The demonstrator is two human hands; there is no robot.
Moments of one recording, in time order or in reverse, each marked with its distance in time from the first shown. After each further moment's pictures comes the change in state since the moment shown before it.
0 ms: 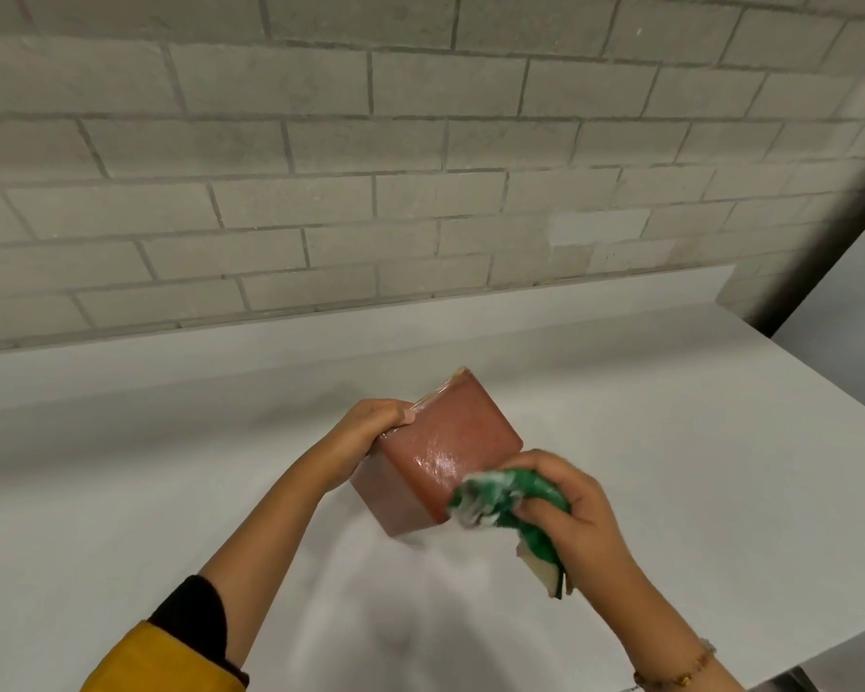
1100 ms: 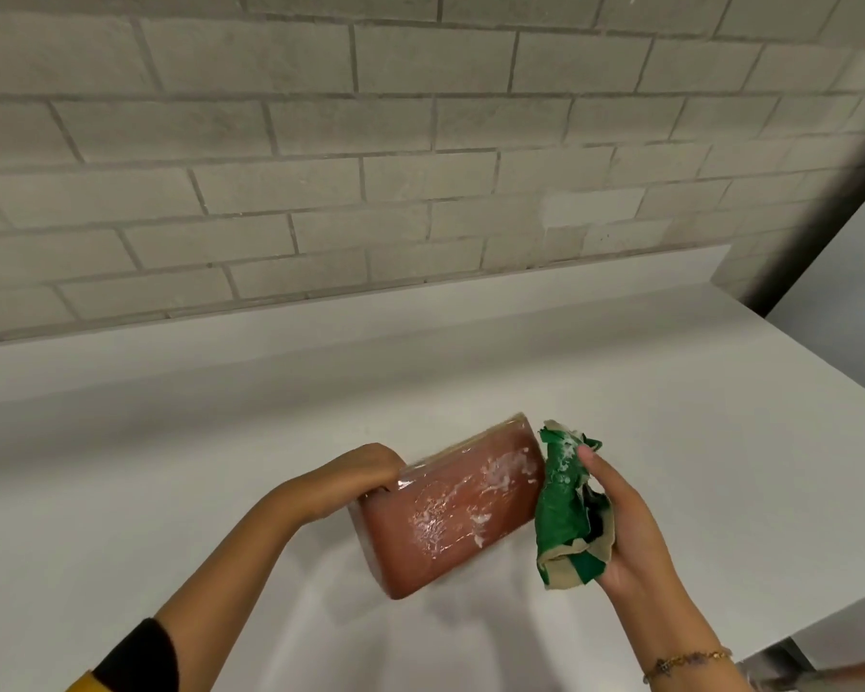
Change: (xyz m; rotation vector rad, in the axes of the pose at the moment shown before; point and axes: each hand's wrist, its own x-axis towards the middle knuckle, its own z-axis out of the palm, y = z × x) left_hand -0.019 -0.026 0.009 0.533 -0.180 -0.336; right_hand -0.008 0.049 -0.038 0.828 0.405 0.625
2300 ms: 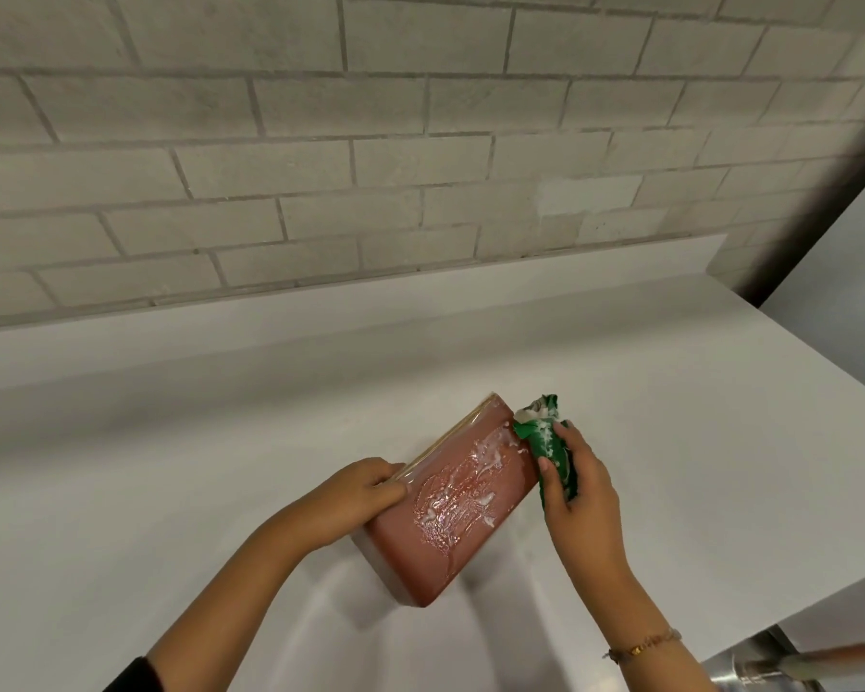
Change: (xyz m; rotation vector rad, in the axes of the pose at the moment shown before) left_hand -0.013 -0.013 0.031 -0.147 0.117 0.139; right_hand 0.029 0.032 -0.023 -1.191 0.185 -0.910
